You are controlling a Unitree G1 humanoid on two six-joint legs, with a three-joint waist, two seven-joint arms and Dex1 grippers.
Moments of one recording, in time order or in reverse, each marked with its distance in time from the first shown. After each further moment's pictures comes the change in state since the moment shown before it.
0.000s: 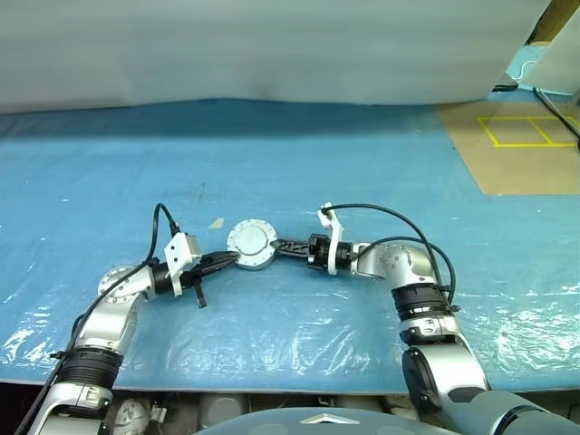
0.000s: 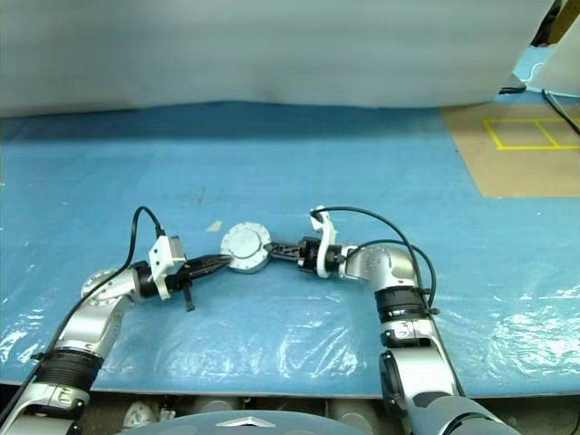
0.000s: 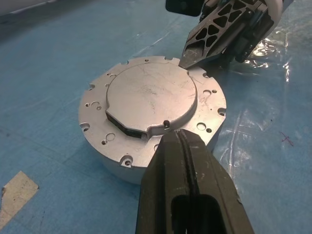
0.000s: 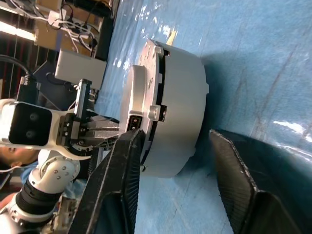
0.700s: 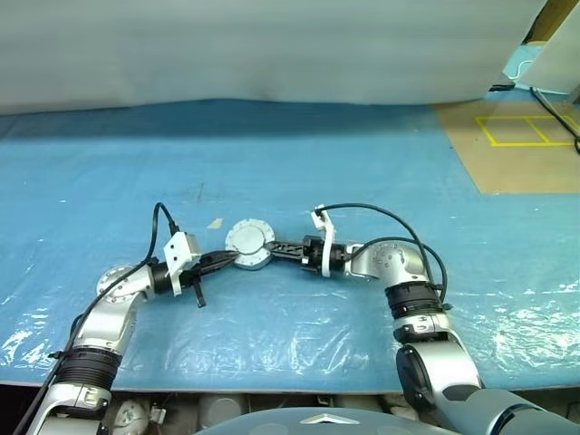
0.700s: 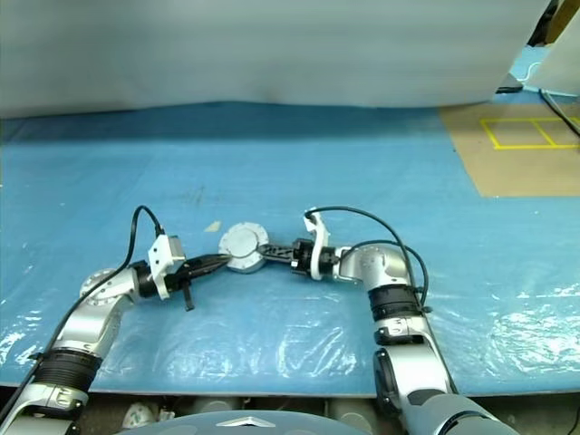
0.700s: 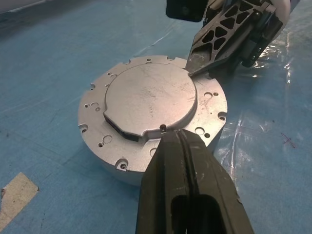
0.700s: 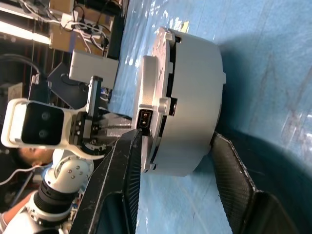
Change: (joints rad) left arm 0.003 0.005 0.003 -0.016 0.001 0.020 0.003; right arm -0.028 0.062 -0.013 0.074 0.010 0.001 -0.002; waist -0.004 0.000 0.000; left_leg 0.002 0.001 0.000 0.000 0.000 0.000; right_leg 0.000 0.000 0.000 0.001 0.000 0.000
